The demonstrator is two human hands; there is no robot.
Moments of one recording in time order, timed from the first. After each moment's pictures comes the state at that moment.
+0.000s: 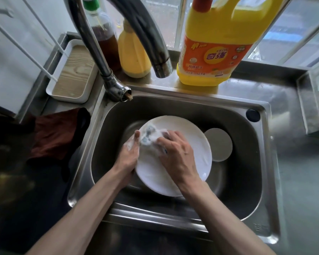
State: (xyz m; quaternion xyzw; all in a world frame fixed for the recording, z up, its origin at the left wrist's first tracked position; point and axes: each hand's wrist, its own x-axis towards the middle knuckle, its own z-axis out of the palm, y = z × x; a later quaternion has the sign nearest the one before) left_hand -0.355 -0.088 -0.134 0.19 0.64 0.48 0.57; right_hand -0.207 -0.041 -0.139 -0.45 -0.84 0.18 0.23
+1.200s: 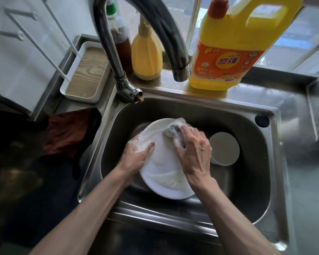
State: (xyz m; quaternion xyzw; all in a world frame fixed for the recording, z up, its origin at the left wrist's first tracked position) left_hand -0.369 -0.097 -0.130 0.23 0.65 0.48 0.54; right_hand -0.206 -0.026 -0.136 -0.58 -0.77 0.12 0.22
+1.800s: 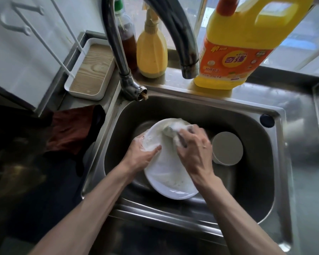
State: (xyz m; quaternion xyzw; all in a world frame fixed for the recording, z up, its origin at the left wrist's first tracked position) left_hand -0.370 -0.095 -0.125 0.29 0.63 0.47 0.55; right_hand -0.208 -0.023 -0.138 -0.54 -0.80 0.14 0.21
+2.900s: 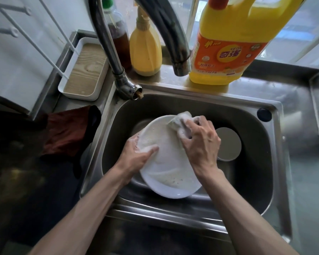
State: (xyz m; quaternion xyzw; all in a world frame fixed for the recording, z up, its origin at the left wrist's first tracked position) left_hand -0.371 -0.100 -0.114 0.28 0.65 0.45 0.54; right_hand -0.198 -0.011 -0.131 -0.59 -0.77 0.08 0.22
